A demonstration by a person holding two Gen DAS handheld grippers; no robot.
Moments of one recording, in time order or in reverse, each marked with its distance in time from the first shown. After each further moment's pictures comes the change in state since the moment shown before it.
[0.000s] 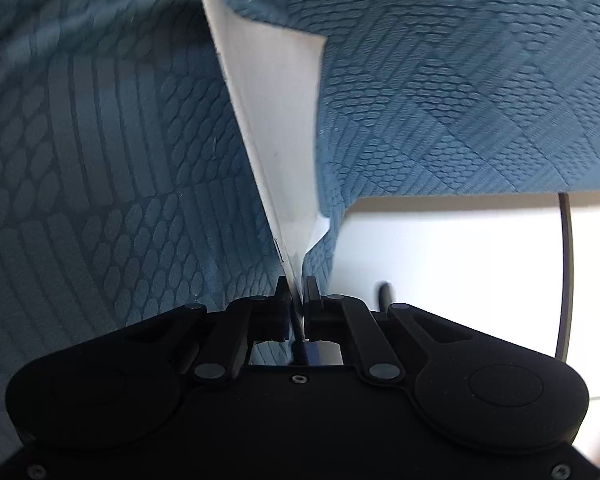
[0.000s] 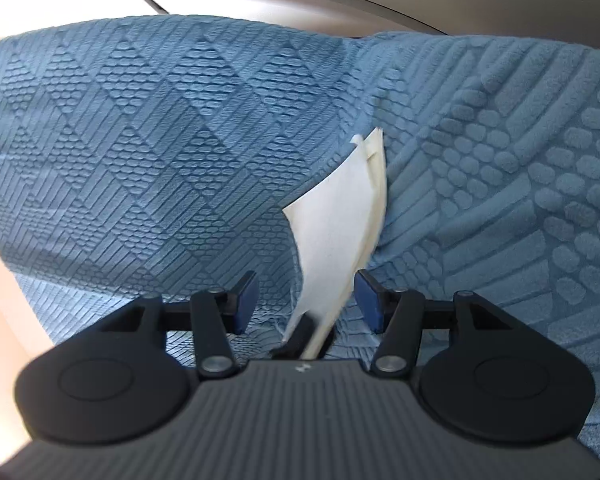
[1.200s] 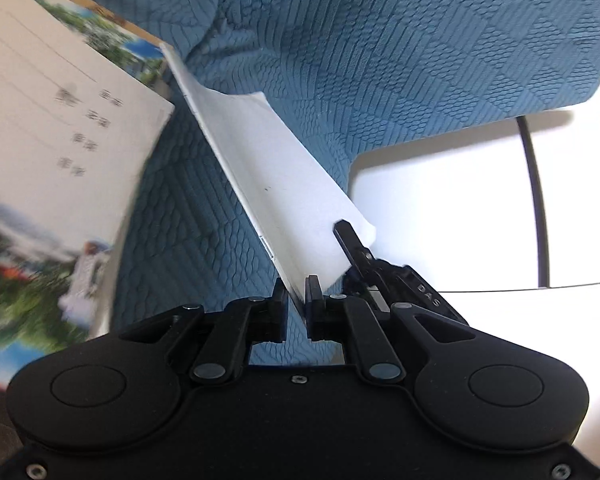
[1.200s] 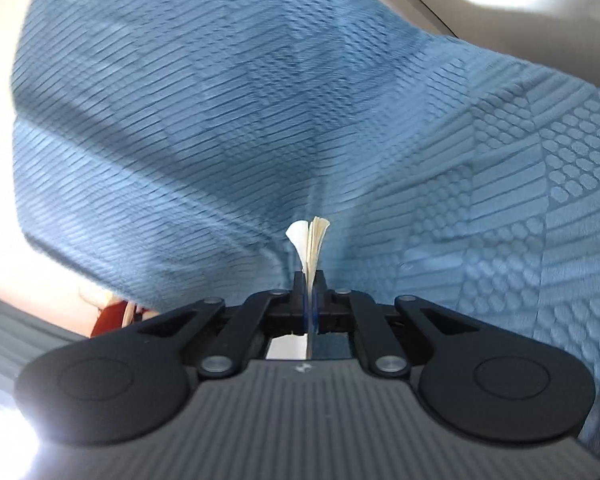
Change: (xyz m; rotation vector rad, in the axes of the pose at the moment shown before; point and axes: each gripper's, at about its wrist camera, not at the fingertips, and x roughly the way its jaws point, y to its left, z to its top) left arm -0.185 -0.006 -0.070 0.167 0.004 0.121; right arm -0.043 0.070 -0.090 -0.352 0.040 -0.132
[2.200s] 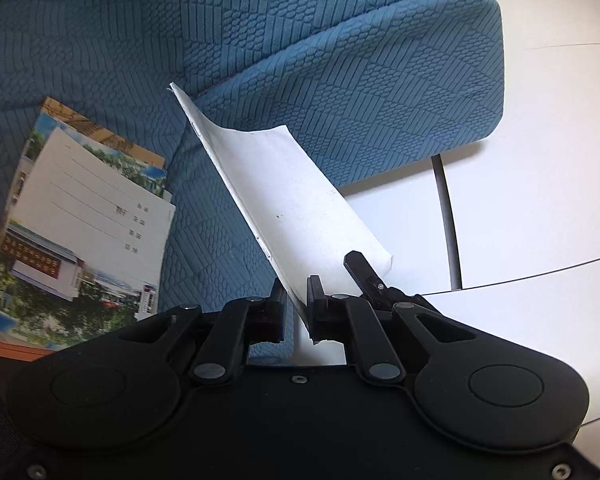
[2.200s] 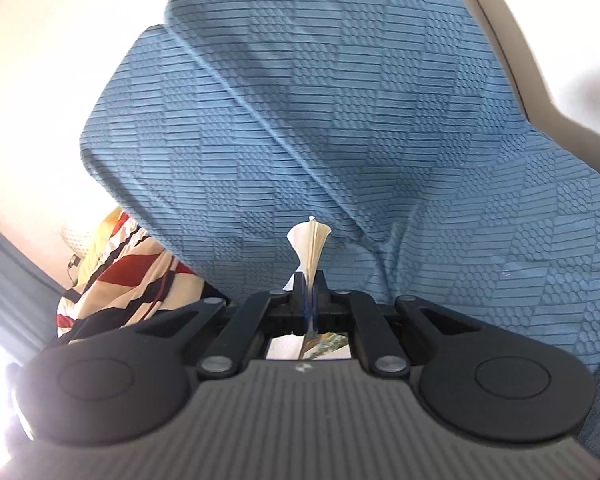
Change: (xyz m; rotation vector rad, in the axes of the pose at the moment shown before) left arm -0.167 -0.029 0.034 0.080 -0.075 -0.109; right arm -0.043 0.179 -0.064 -0.317 -0.063 -0.056
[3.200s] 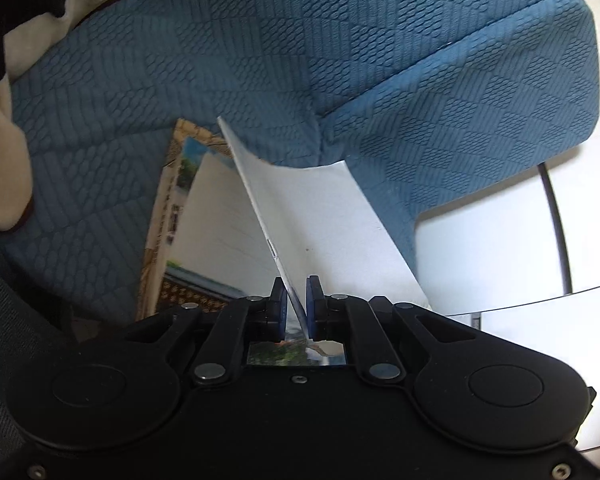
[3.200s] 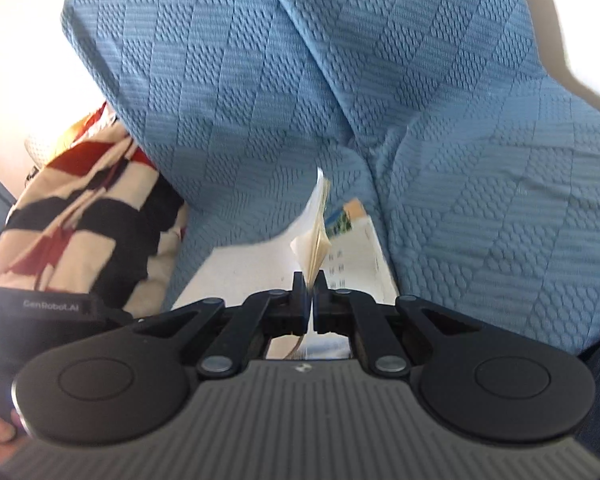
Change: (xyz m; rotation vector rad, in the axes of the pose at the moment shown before) left arm 0.003 0.097 0.011 0.033 -0.031 0.281; right arm 0.069 0.009 -0.108 -0.170 0.156 -0.126
